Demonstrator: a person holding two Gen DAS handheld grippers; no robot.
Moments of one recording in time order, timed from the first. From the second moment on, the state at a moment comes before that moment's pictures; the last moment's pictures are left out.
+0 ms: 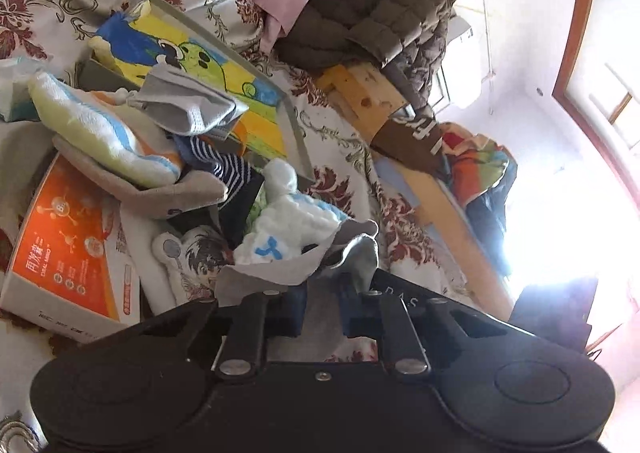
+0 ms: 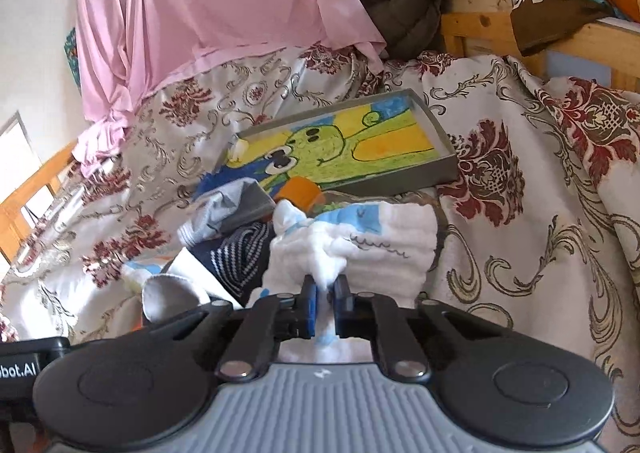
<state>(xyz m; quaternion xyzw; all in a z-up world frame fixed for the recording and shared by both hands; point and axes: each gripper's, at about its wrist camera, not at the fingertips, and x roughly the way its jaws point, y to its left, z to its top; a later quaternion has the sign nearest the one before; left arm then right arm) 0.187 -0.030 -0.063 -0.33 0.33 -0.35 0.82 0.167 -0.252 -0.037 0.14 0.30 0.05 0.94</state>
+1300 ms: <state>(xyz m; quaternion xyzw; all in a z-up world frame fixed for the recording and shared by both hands) 0.214 -0.019 -0.077 -0.38 0.35 -0.30 0.81 0.163 -0.237 -0.037 0.10 0.29 0.07 0.95</state>
